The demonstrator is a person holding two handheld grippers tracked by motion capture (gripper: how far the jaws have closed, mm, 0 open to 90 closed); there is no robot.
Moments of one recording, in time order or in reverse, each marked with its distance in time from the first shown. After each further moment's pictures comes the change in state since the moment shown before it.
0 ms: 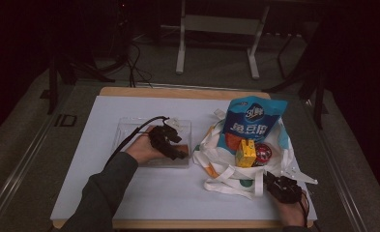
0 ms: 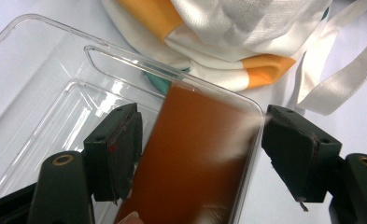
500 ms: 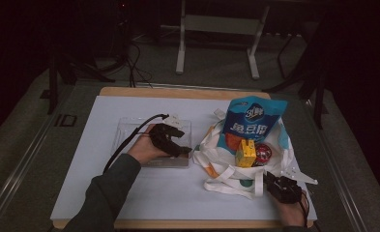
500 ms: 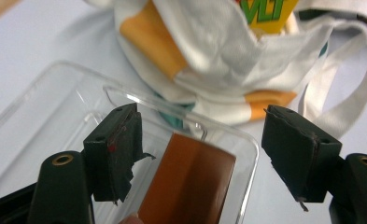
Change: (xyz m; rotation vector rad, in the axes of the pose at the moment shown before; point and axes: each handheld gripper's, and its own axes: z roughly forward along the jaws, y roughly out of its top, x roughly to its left) left arm -0.009 0.007 -0.009 -0.128 0.069 0.013; right arm 0.000 0.000 0.000 -0.004 0.000 -0.006
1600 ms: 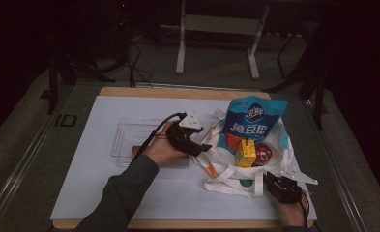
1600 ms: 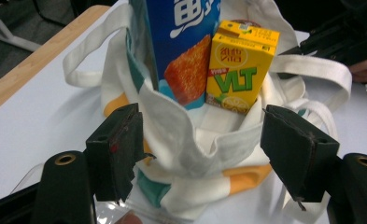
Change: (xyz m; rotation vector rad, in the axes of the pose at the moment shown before) left arm -0.035 0.043 0.012 -0.130 0.038 0.080; right arm -0.001 -0.001 0.000 -0.004 0.005 -0.001
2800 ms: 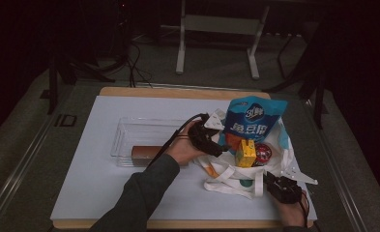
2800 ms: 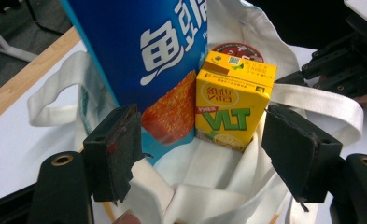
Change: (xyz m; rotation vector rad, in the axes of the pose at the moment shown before) left arm -0.018 0.032 0.045 -0.002 0.004 0.022; right arm 0.000 0.000 0.000 0.001 -0.003 -0.003
